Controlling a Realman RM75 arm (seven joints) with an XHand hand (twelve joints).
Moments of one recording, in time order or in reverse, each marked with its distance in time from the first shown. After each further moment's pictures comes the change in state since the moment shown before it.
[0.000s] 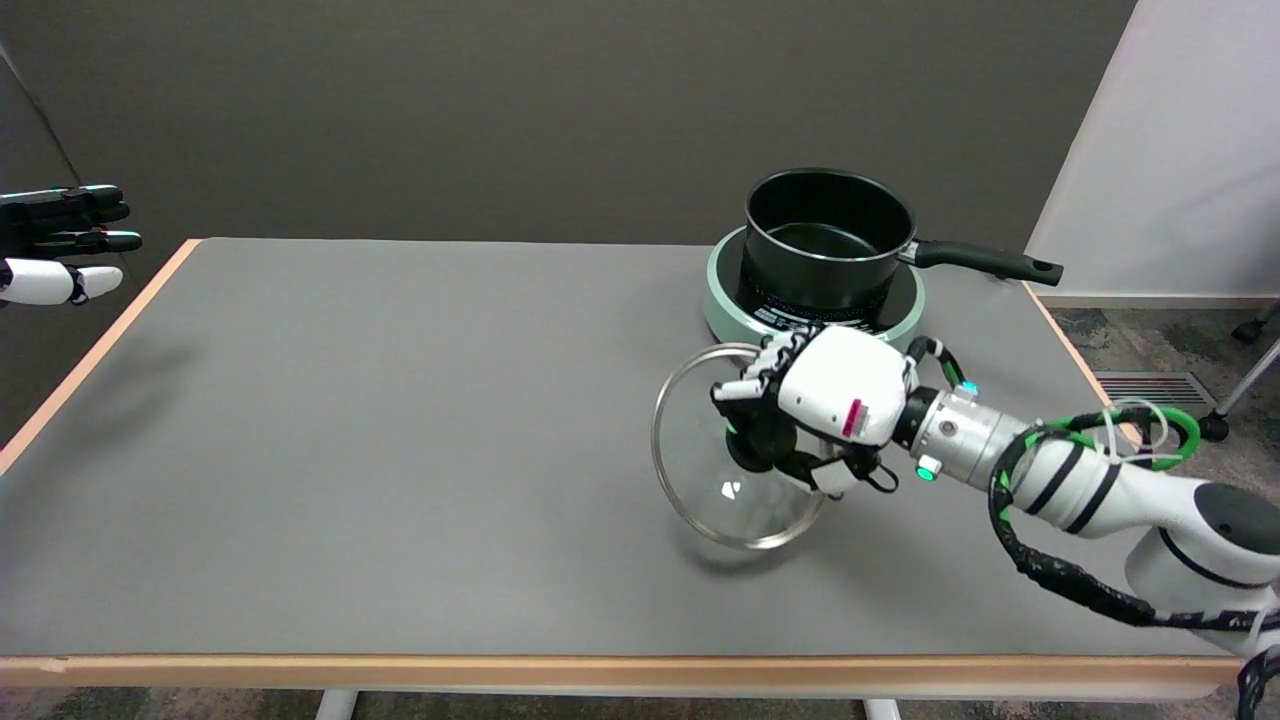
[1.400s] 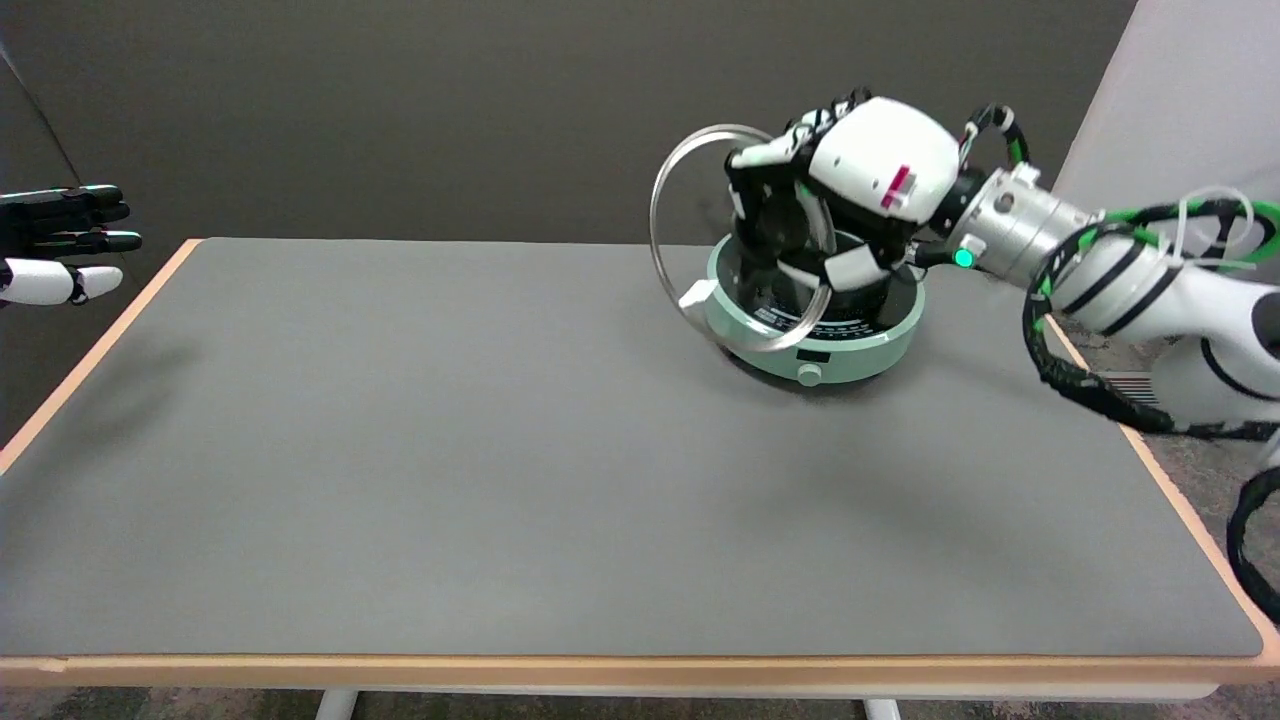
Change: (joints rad) arm 0.355 0.193 0.006 0.009 -0.005 -0.073 0.378
